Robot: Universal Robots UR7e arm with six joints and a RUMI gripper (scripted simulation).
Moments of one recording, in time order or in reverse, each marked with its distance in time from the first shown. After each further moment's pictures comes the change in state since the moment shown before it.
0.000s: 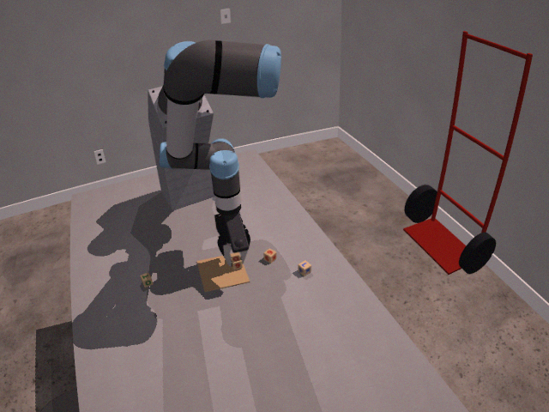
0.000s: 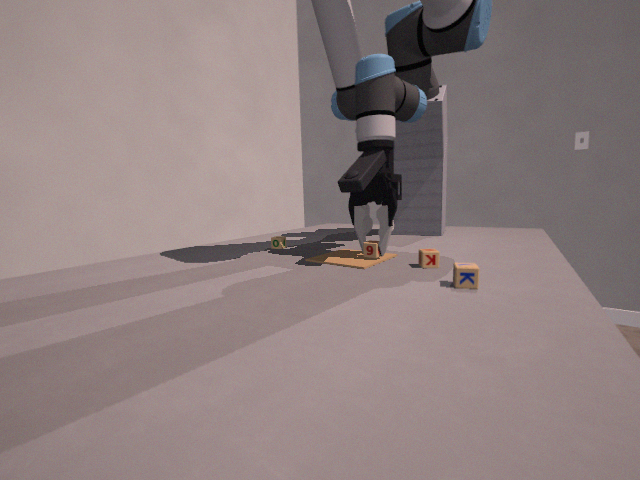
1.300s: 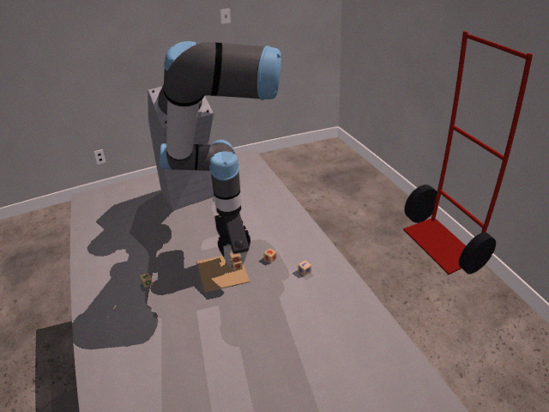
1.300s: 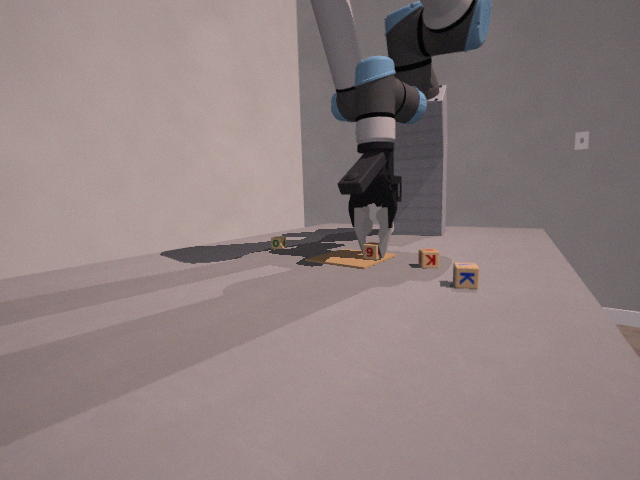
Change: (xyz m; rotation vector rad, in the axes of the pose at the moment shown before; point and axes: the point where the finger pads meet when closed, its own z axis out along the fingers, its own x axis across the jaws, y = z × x) arm 0.000 0.000 0.004 0.000 0.000 0.000
